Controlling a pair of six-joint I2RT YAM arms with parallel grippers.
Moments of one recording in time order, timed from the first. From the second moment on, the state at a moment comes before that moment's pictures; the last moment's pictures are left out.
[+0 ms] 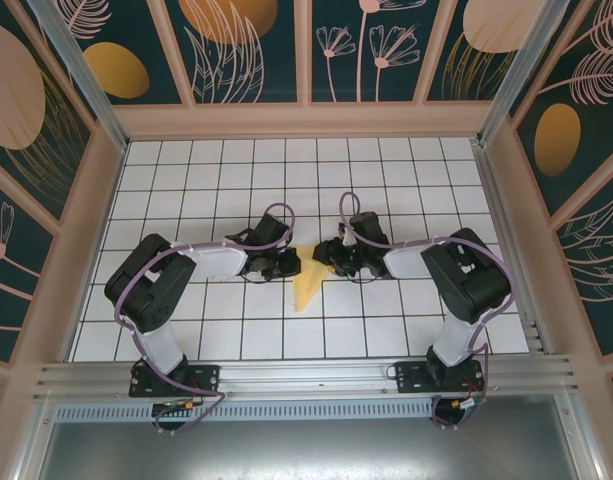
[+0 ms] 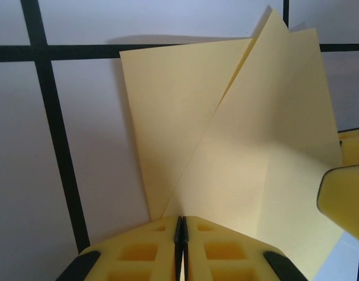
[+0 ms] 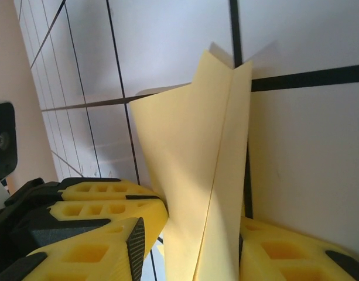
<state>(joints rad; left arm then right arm) -0.67 1.78 0.88 -0.13 0.28 -0.74 0.56 1.76 0.70 0.29 -0.58 0.97</state>
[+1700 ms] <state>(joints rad) -0.67 0.96 0.54 -0.14 -0.35 -0.94 0.83 1.89 1.46 -0.83 0.54 0.52</state>
